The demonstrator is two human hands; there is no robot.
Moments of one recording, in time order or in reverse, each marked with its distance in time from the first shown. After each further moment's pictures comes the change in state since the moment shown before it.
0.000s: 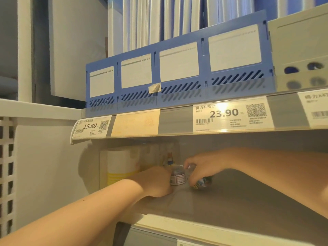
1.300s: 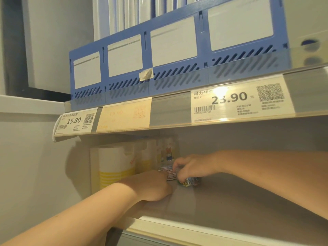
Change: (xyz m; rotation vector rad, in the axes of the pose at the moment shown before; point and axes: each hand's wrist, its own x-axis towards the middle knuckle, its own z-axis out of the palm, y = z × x) left_hand 0.001 -0.004 0.010 -0.118 -0.155 -0.130; right_hand 0.033 -0.002 0.025 0.216 0.001 -0.096
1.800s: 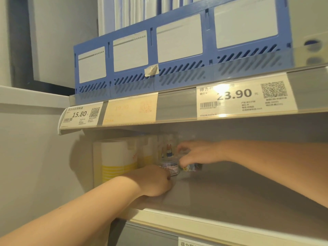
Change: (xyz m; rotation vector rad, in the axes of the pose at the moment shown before) left_hand -0.007 -0.001 -0.002 0.070 0.022 0.095; right_hand -0.010 -0.003 -0.019 -0.096 0.143 0.005
